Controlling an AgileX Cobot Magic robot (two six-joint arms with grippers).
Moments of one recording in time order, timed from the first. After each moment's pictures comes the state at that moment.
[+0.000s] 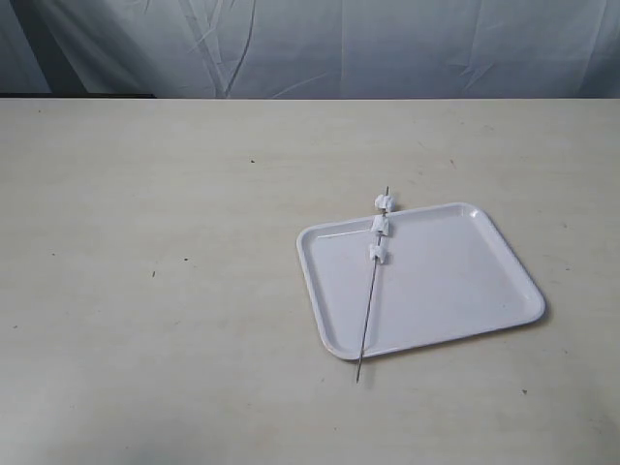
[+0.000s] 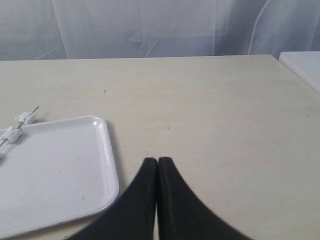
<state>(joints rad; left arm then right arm) 0.04 0.01 0.00 -0.05 0.24 0.07 -0.01 0.01 0.00 -0.12 0.36 0.14</state>
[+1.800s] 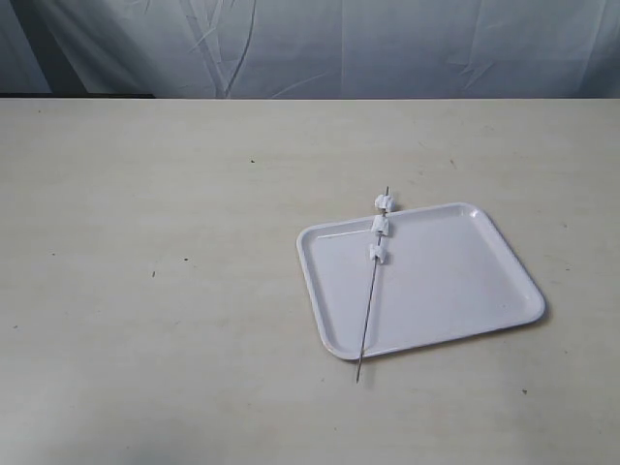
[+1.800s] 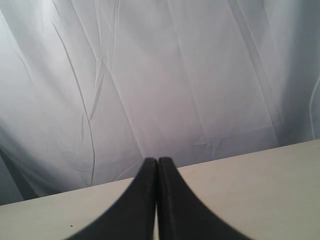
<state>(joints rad) 0.04 0.01 0.00 -0.05 0.24 0.07 0.00 0.00 -0.39 0.19 0.43 0.14</state>
